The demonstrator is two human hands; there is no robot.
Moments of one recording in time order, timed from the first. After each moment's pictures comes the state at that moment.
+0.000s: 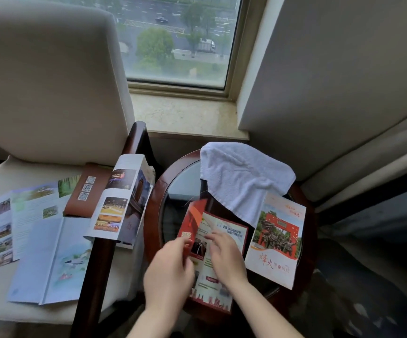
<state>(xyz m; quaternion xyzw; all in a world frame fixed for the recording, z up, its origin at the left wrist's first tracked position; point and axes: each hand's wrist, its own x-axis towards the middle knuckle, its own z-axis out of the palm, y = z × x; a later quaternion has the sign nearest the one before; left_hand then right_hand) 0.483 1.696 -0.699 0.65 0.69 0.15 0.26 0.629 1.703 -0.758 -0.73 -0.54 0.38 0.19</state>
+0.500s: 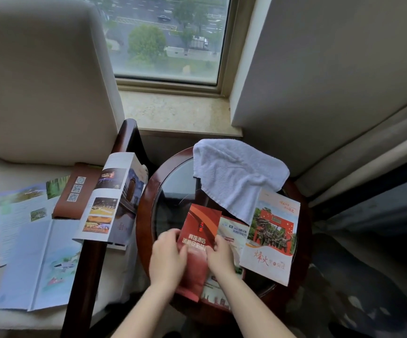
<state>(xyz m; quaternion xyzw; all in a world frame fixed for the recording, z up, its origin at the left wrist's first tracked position) 0.491 1.728 -0.763 0.60 0.71 0.12 0.34 0.618 1.714 -0.779 -0.78 -0.32 0.49 0.22</state>
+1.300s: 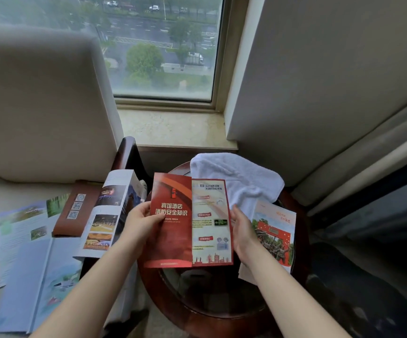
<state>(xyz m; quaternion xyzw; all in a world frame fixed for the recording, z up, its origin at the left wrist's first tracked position) 0.457 1.821 -0.693 0.36 0.64 0.33 0.59 0.678 1.775 -0.717 -0.58 -0.07 0.68 0.44</state>
